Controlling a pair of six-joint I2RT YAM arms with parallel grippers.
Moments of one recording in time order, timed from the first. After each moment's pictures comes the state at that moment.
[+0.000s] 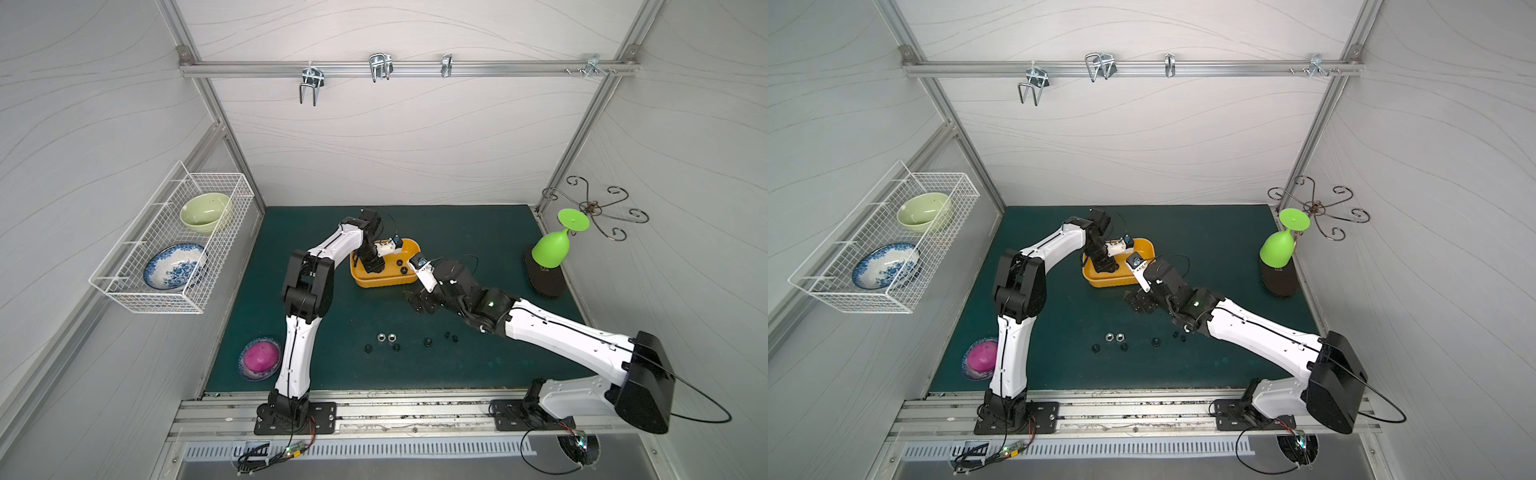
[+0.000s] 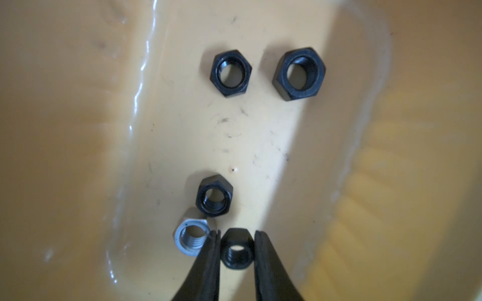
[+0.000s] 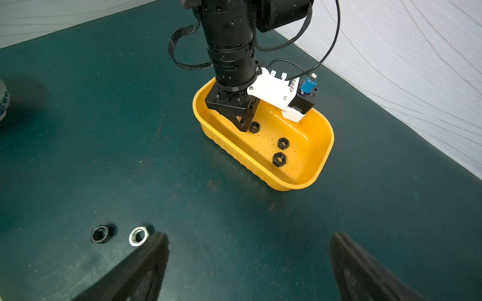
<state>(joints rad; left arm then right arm) -0.33 2.26 1.86 -0.98 0.22 0.77 0.97 1.31 0.99 -0.28 0.22 -0.05</state>
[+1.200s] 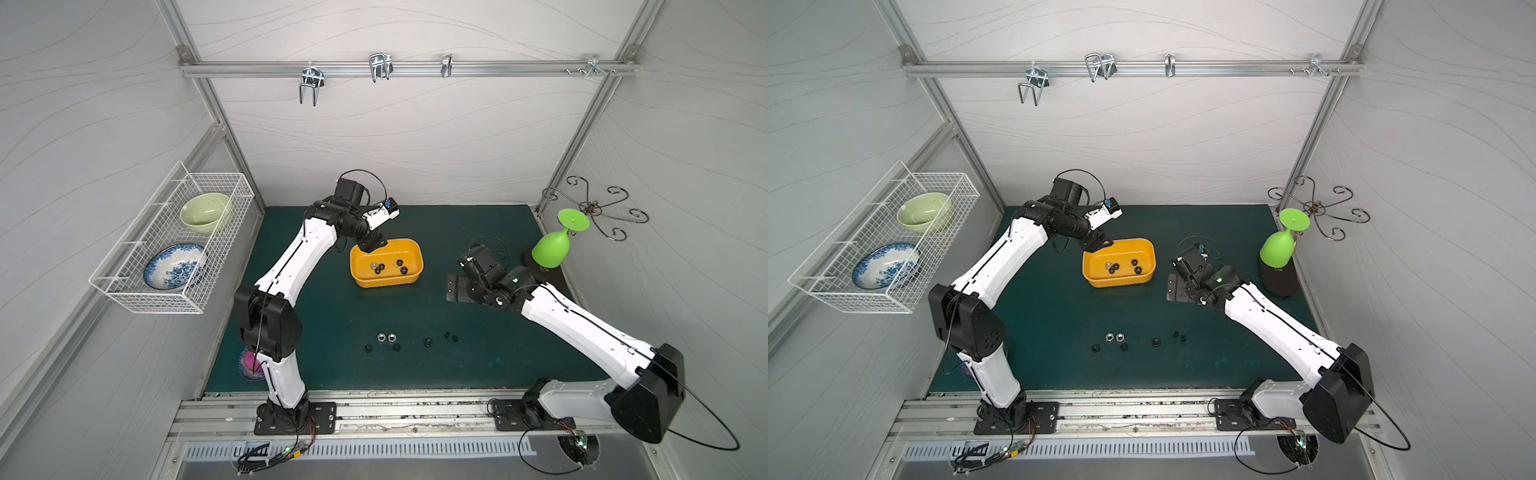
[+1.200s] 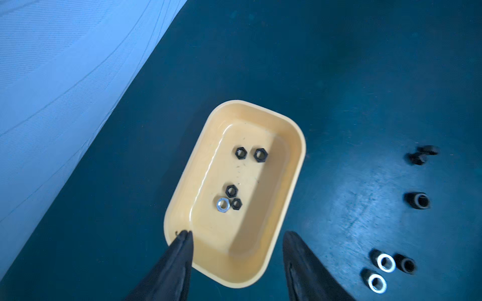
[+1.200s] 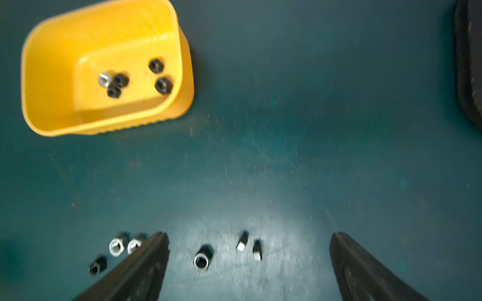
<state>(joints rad) -0.34 1.78 1.78 -0.96 0.38 0.61 0.73 1.27 1.11 -0.91 0.22 0.67</state>
